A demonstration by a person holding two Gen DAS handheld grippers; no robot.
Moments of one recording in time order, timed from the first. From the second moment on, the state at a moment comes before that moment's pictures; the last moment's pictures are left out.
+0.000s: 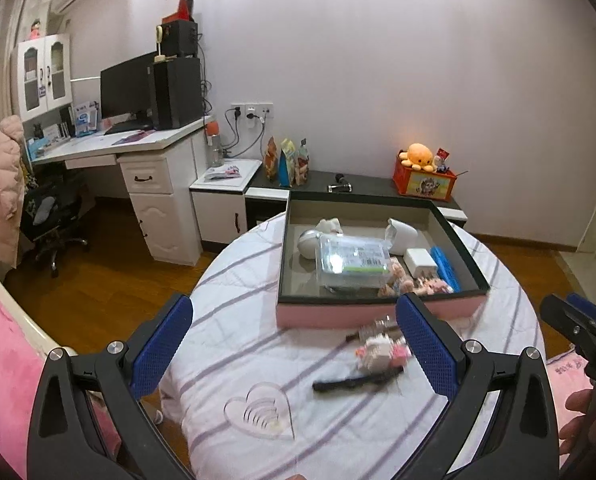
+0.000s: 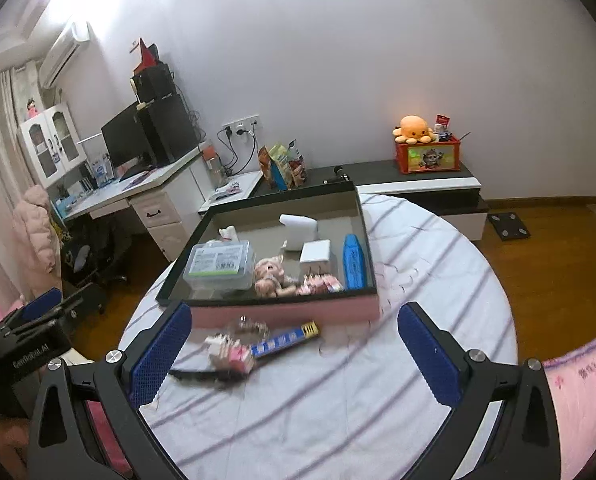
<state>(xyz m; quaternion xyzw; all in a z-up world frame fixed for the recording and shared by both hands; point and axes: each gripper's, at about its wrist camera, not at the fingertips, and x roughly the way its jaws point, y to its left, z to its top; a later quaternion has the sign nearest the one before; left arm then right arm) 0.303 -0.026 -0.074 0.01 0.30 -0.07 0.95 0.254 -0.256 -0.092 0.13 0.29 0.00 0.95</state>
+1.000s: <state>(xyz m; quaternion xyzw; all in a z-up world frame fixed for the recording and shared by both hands) 0.206 -0.009 -0.115 0.00 0.33 -0.07 0.94 0.173 -0.226 -0.112 0.12 0.31 0.02 0.94</state>
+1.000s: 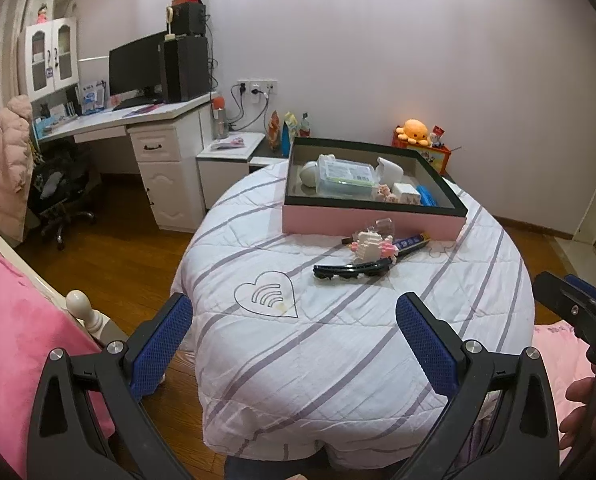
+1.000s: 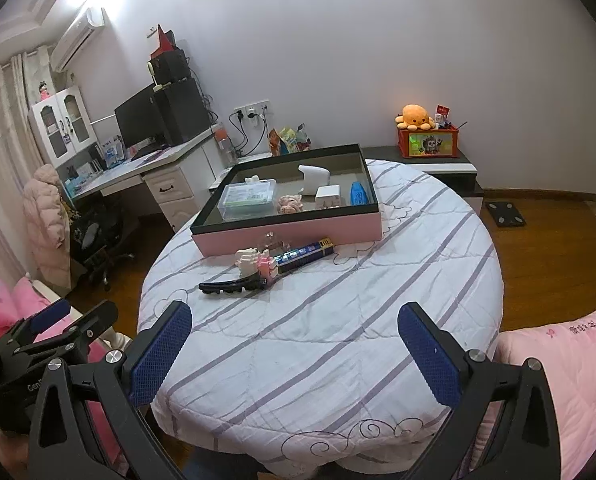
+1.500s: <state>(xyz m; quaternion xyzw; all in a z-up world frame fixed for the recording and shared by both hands) 0.293 -0.038 -0.183 0.06 0.39 -0.11 0.91 0.202 -0.243 -0.144 0.13 0.35 -0.01 0.93</state>
